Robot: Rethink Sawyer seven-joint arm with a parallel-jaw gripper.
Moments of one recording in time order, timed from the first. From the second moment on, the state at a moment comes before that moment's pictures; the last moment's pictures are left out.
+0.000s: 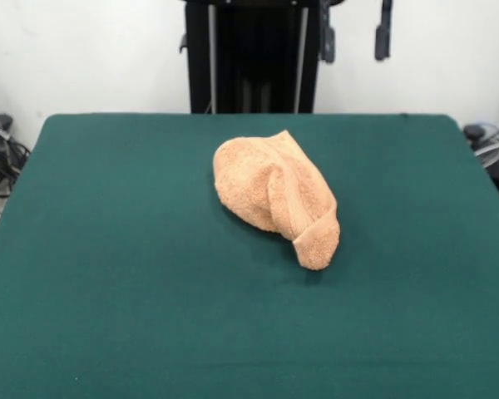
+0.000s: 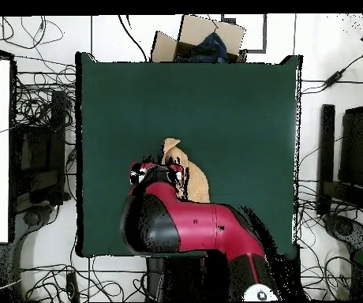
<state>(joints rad) -0.43 -1.13 0.34 2.16 -0.12 0.13 1.77</state>
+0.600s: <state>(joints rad) -0.43 -0.89 0.33 2.14 -0.18 -0.10 1.77</state>
